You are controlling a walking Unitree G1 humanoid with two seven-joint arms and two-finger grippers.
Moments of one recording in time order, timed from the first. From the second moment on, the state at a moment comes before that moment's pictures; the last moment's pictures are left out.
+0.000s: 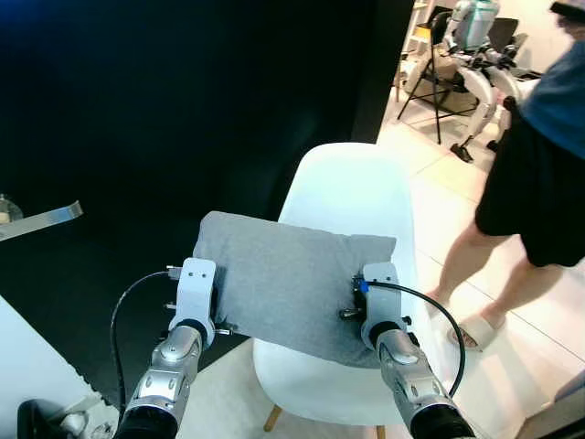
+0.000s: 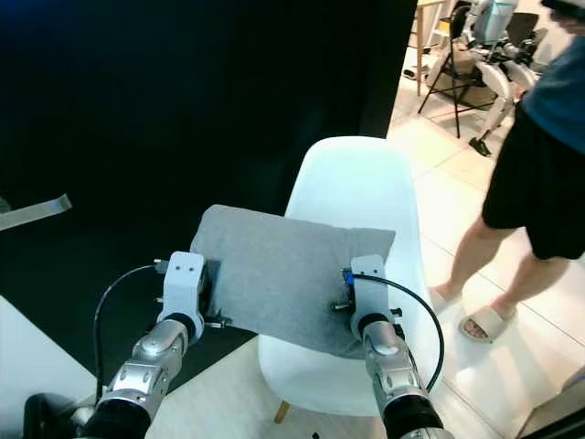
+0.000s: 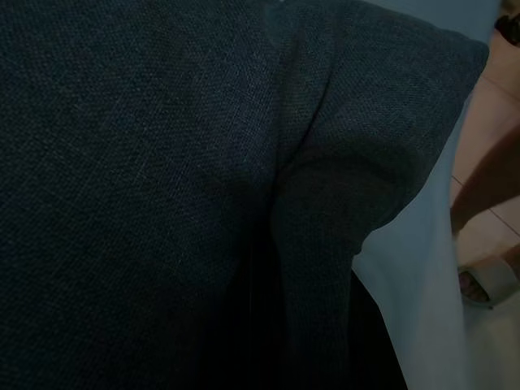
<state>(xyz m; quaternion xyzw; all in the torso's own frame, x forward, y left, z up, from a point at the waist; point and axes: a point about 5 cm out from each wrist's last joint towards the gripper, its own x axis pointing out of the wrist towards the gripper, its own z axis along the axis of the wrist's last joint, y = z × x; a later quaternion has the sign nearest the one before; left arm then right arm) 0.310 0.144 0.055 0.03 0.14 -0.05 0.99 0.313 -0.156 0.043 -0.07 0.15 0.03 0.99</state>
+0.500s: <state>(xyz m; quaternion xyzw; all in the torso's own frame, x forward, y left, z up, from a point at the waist) 0.311 0.150 0.056 0.02 0.15 -0.02 0.99 0.313 -0.149 0.043 -0.06 0.14 0.04 0.99</state>
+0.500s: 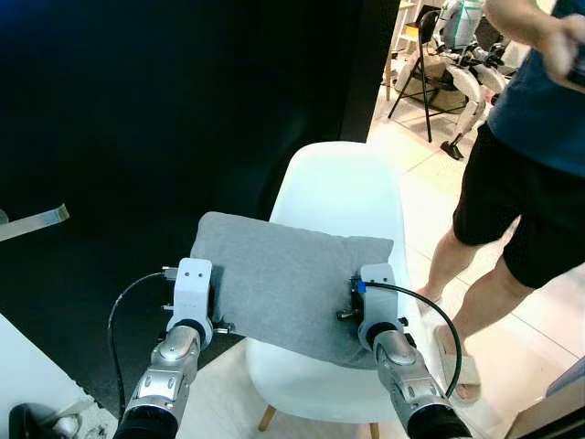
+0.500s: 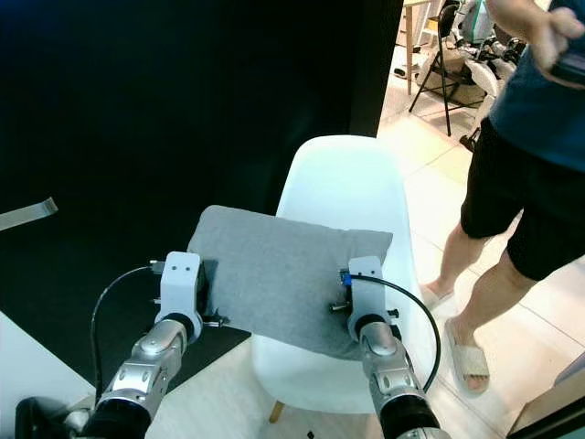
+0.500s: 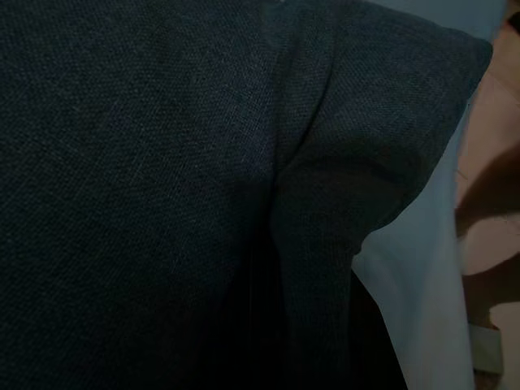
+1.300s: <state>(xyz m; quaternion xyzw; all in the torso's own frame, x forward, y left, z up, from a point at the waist) 0.312 0.143 0.055 -0.03 0.15 -0.02 0.99 0.311 -0.160 0.041 -0.06 0.15 0.03 0.99</state>
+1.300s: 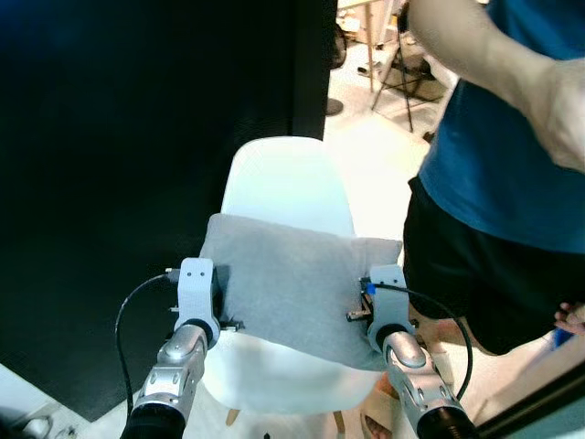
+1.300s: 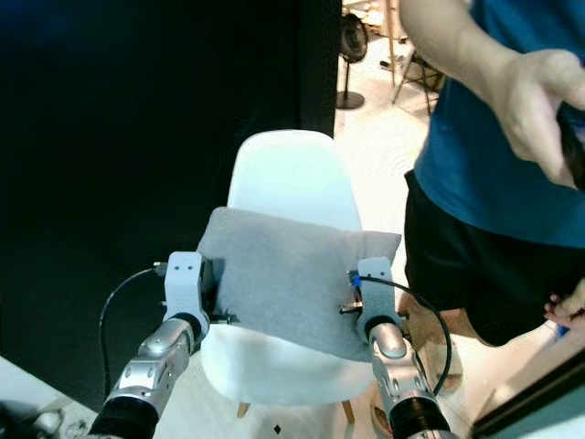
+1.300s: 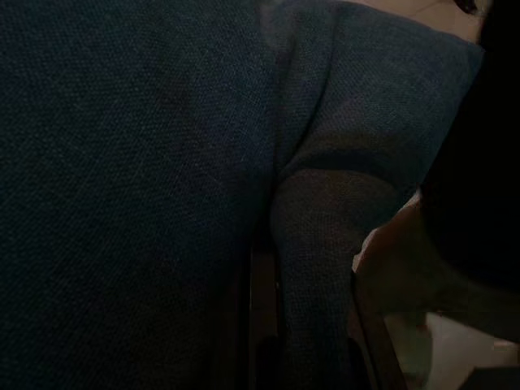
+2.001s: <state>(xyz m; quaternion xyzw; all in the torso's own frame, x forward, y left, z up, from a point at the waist) 0.332 0.151 0.063 0.02 0.14 -0.03 0.99 0.335 -0.150 0.059 -0.07 0.13 0.04 0.99</state>
